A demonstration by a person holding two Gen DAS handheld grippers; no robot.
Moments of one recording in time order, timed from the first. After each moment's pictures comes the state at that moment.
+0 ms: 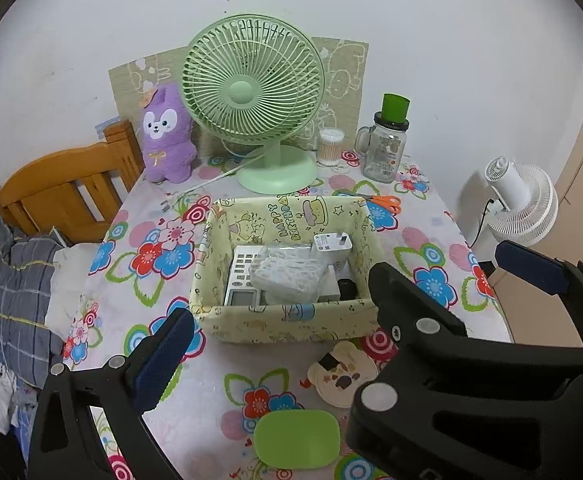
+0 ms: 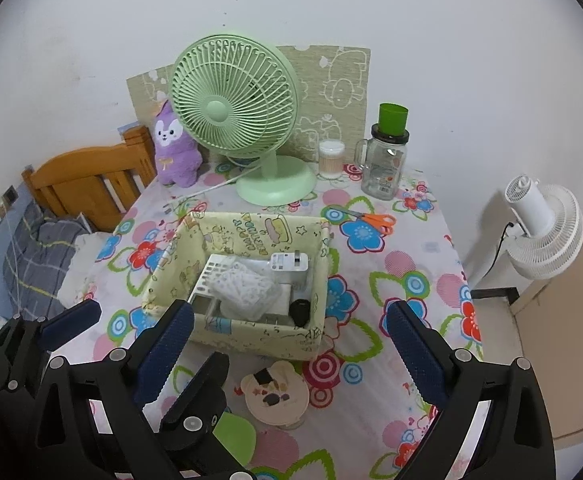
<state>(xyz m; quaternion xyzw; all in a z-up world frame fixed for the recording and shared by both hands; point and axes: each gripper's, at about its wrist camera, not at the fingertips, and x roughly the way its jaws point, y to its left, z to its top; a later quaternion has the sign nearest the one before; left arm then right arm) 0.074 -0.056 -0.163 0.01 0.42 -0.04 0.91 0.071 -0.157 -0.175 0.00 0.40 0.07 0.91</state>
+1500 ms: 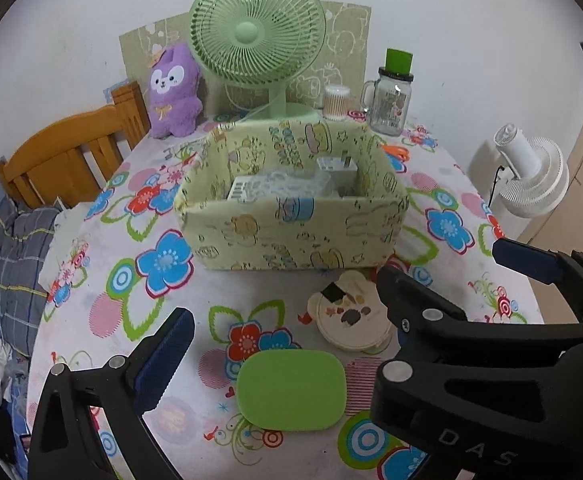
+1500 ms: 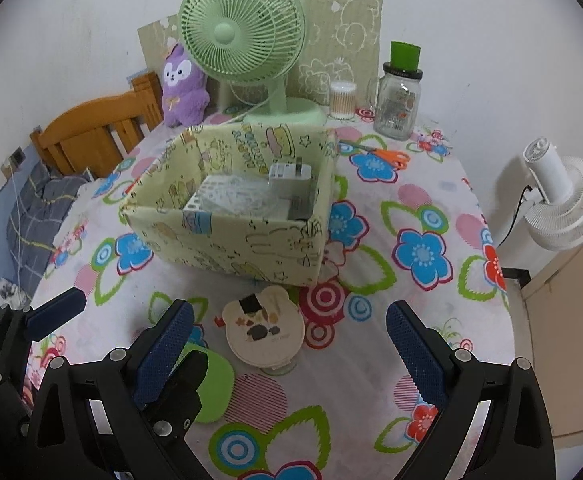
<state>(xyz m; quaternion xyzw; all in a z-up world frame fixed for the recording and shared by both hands) 0.032 -0.064 -0.234 0.01 0.44 -0.02 0.90 0.045 -0.167 -0.260 -0.02 0.44 0.10 0.89</state>
